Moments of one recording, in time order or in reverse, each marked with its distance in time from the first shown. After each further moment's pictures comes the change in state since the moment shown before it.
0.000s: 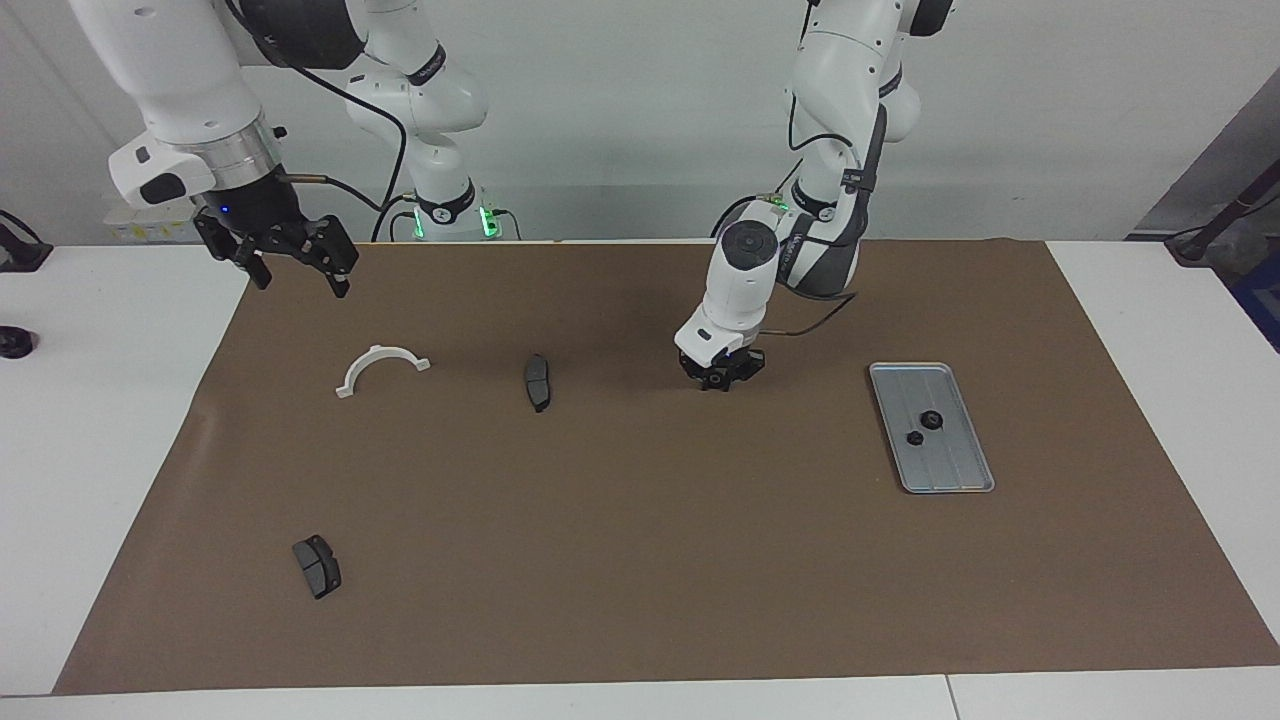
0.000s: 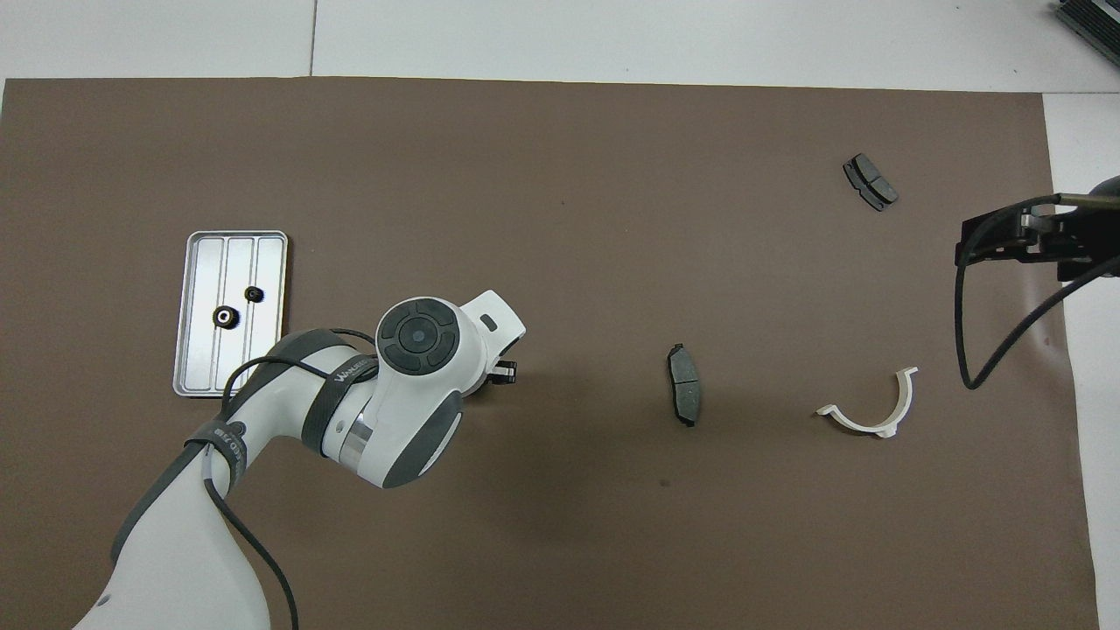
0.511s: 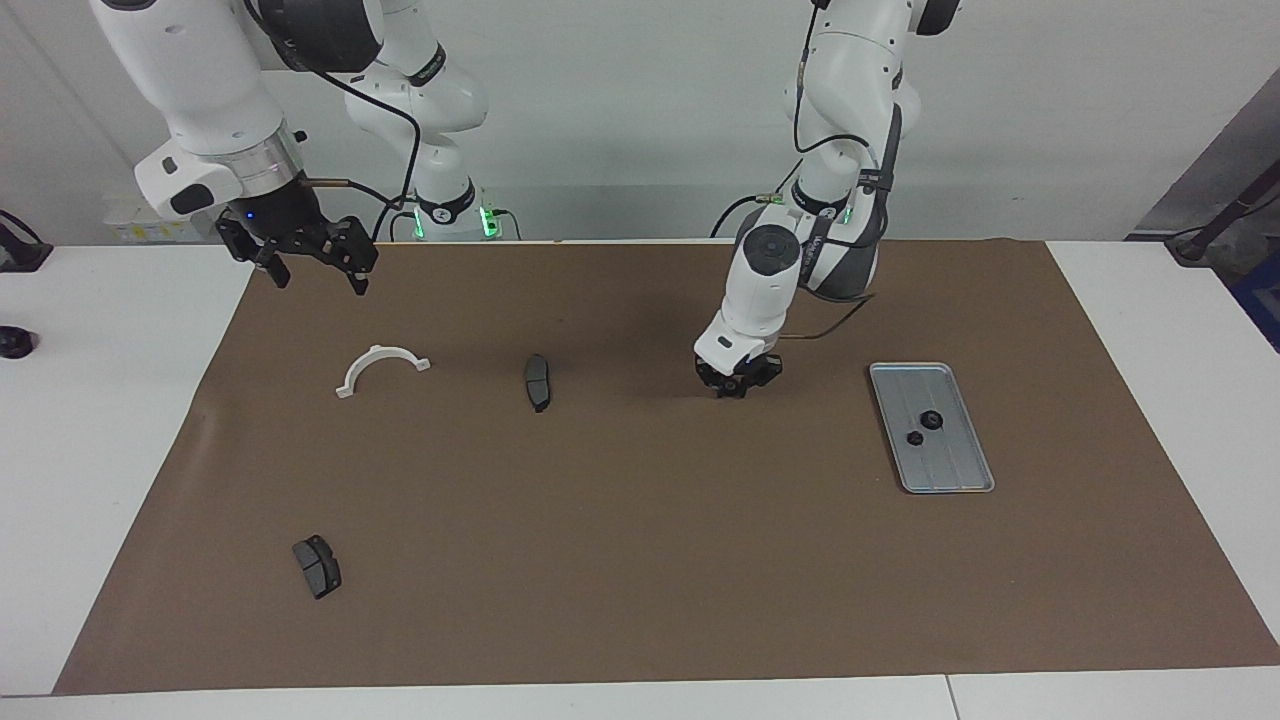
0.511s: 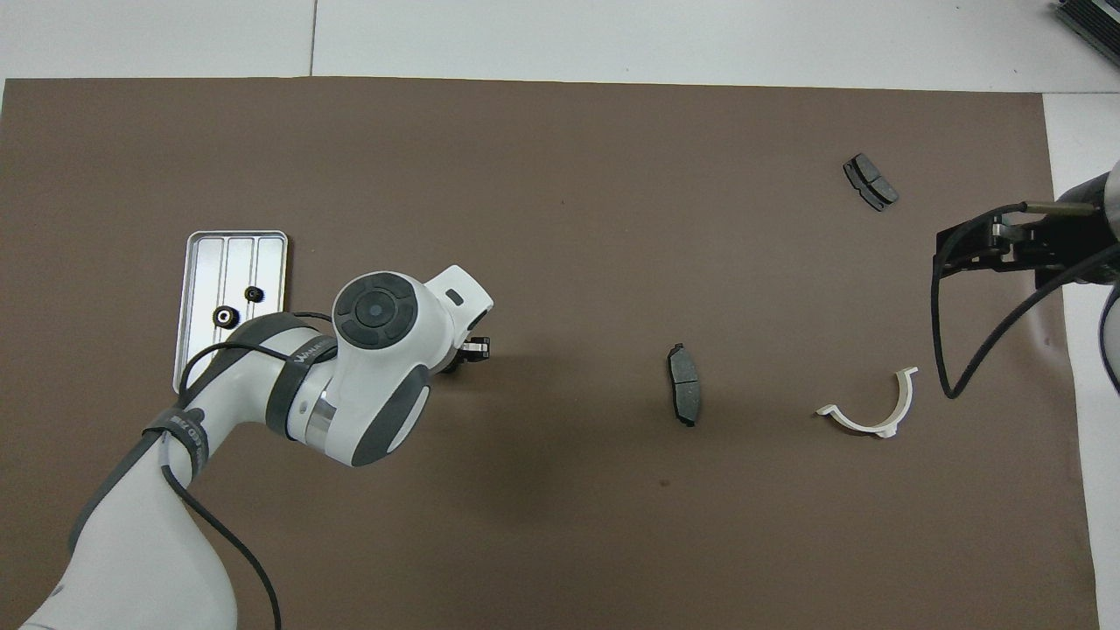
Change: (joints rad) left arm 0.079 -0.006 0.024 0.028 0.000 -0.003 0.003; right arm 0.008 0.011 0.021 0.011 0.001 -0.029 0.000
